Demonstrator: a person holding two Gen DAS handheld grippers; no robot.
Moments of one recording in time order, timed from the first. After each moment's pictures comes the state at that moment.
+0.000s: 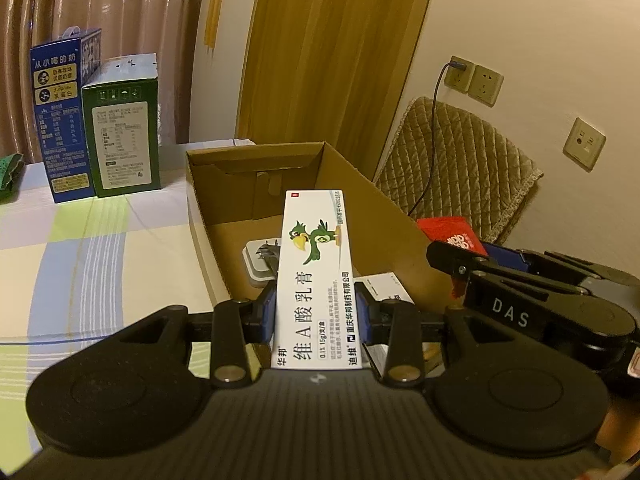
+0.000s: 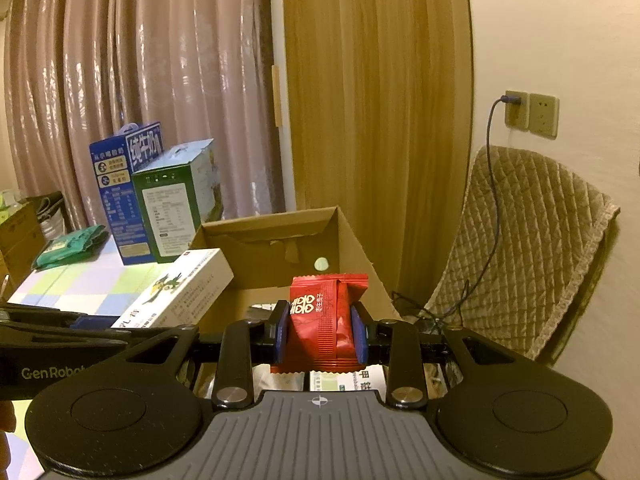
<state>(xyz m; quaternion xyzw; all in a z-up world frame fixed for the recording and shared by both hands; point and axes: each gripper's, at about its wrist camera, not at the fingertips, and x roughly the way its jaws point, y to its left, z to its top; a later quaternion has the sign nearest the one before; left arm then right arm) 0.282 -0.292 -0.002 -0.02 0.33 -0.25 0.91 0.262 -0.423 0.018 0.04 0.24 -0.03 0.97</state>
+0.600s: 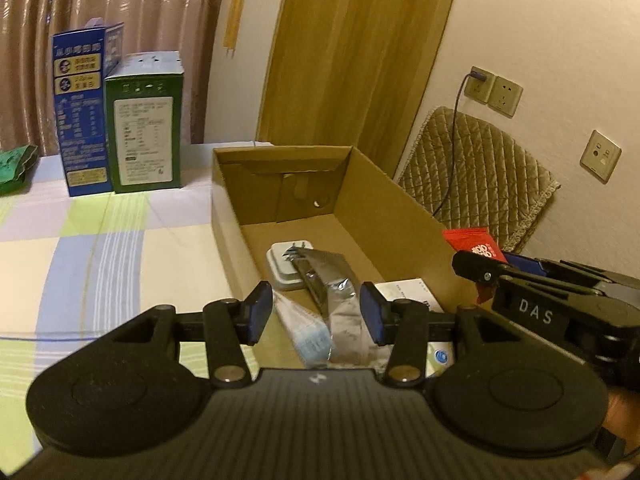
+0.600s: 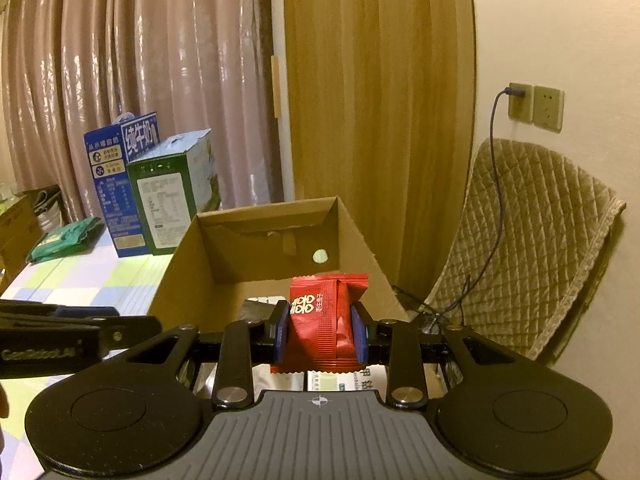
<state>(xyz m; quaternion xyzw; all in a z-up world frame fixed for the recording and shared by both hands) 0.289 -0.265 -0.014 -0.03 0.32 -0.23 0.92 0.271 -0.420 0.007 0.03 0.25 -0.02 0.97</state>
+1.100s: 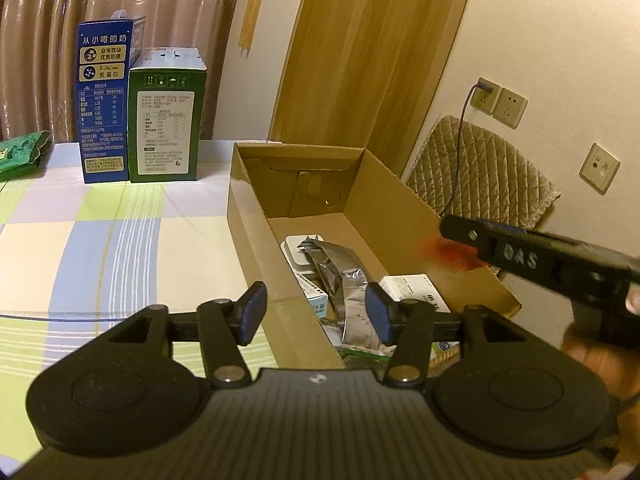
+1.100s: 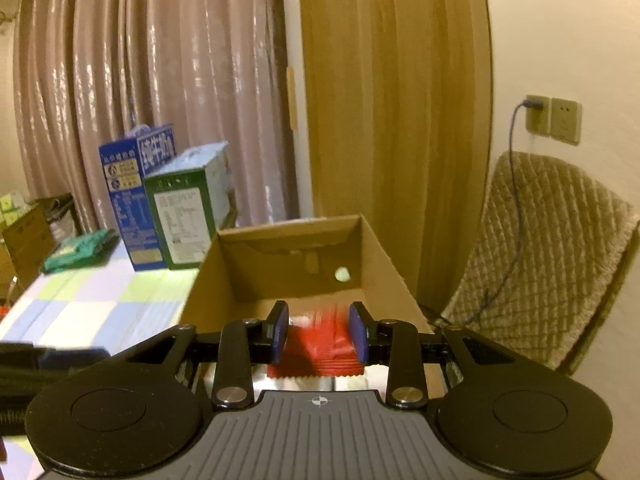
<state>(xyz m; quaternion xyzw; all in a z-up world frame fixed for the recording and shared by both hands) 0.275 -0.241 -0.013 -0.05 0.32 -0.22 0.92 0.288 -0.408 0.019 0.05 0.23 0.00 0.97</state>
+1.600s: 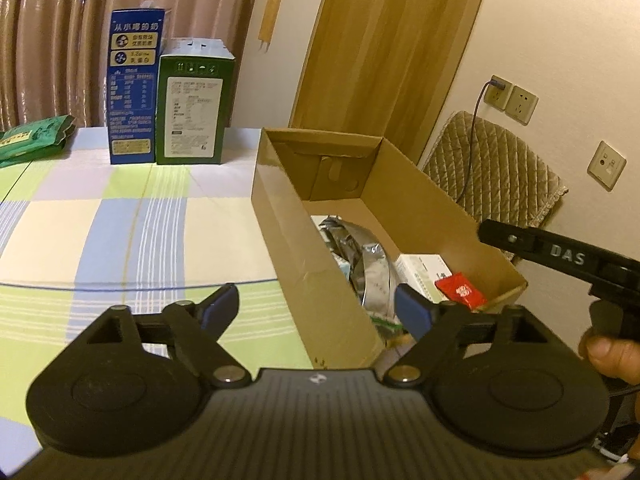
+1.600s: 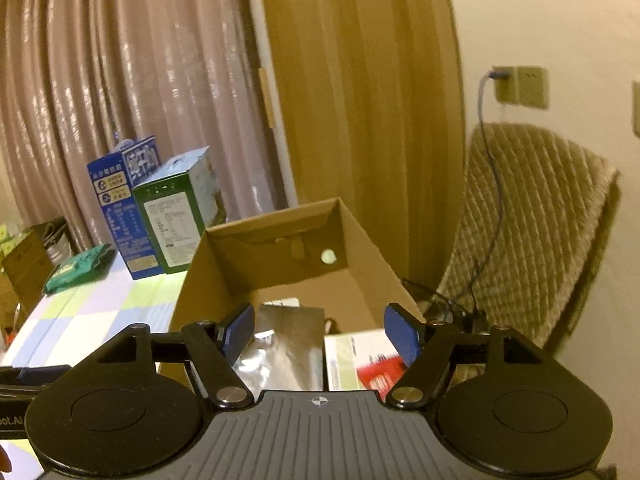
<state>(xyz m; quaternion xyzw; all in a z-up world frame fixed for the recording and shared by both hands) 0.247 -0.217 -0.020 -0.06 0.33 -0.20 0.92 0.244 -0.429 0.014 0.10 0.24 -0.03 0.96</state>
